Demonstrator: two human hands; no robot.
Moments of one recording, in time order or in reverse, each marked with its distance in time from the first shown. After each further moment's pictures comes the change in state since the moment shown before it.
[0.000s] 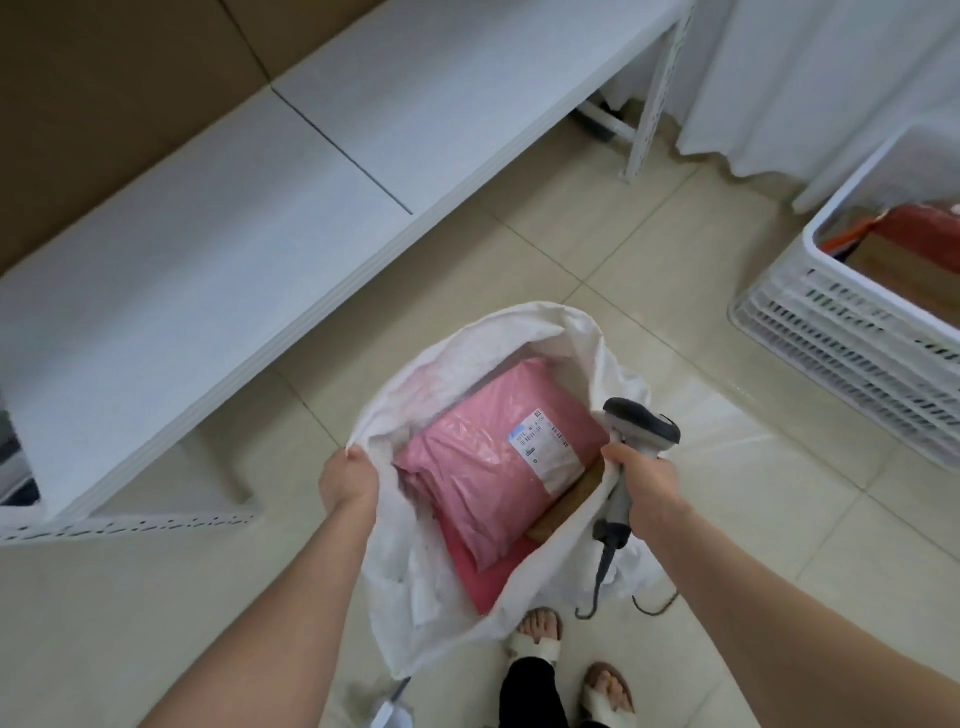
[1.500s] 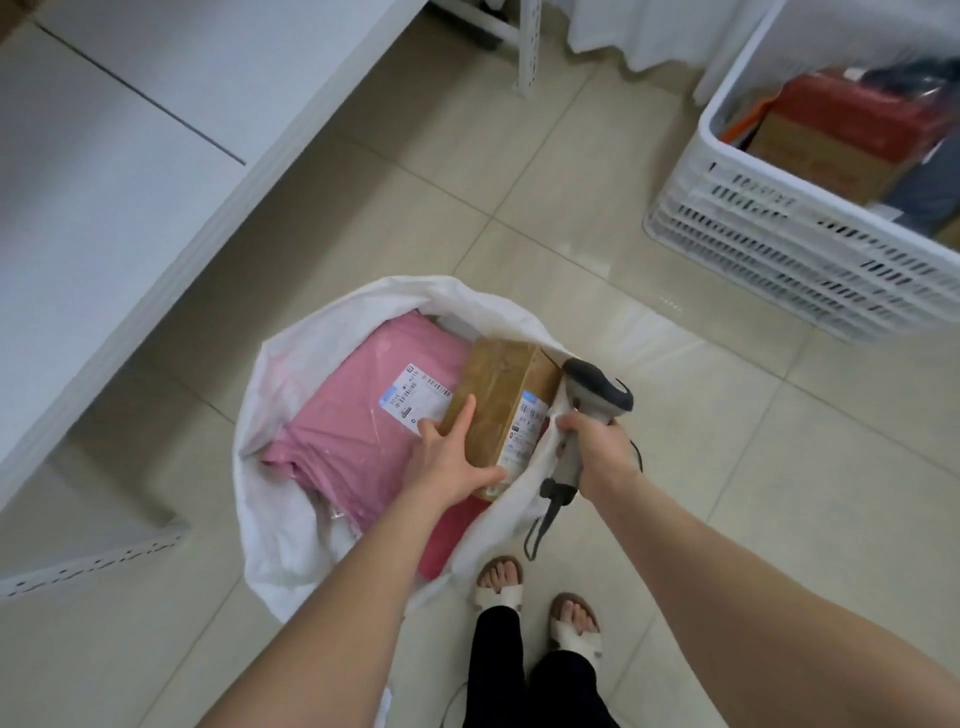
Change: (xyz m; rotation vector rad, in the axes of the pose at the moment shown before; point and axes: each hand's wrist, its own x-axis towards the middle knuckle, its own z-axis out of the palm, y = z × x) left_hand -0.106 0.058 0.147 0.503 -0.661 0.597; right_hand 0.067 0.030 -0.049 0.162 0.001 0.069
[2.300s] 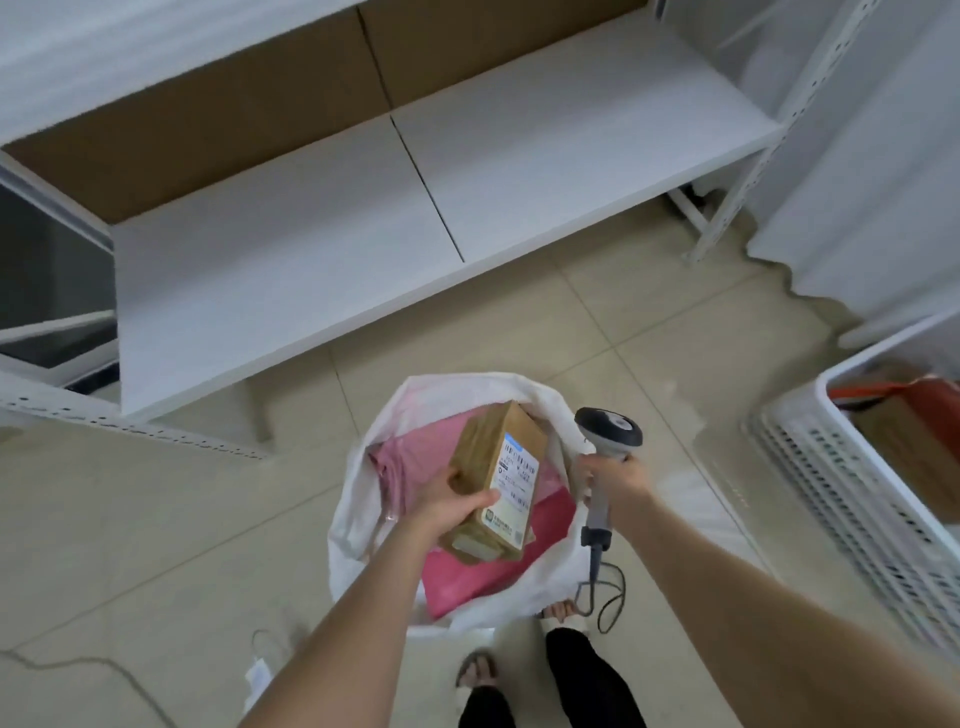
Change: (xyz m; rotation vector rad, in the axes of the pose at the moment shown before) left_hand -0.115 0.035 -0.123 -0.917 0.147 -0.353; right_hand -0.086 -0.154 0.061 -0.609 -0.245 -0.166
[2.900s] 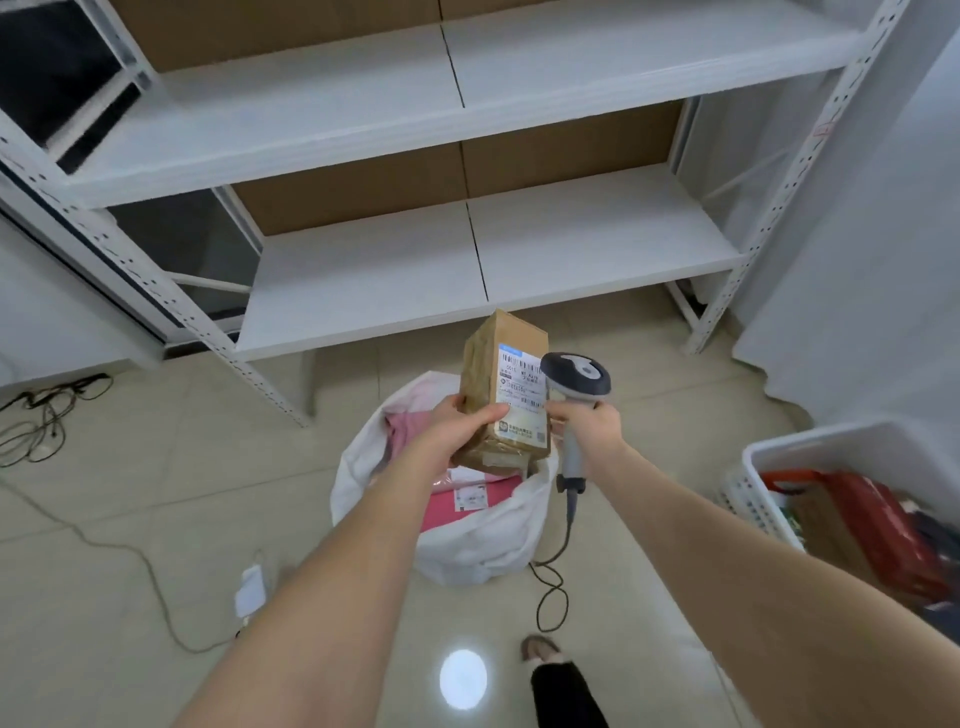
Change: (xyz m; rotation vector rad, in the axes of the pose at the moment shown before) left_hand -0.241 0.084 0.088 -0.455 0.241 0.181; right_hand -0.175 -0.042 -0.142 -0.042 -0.330 -0.345
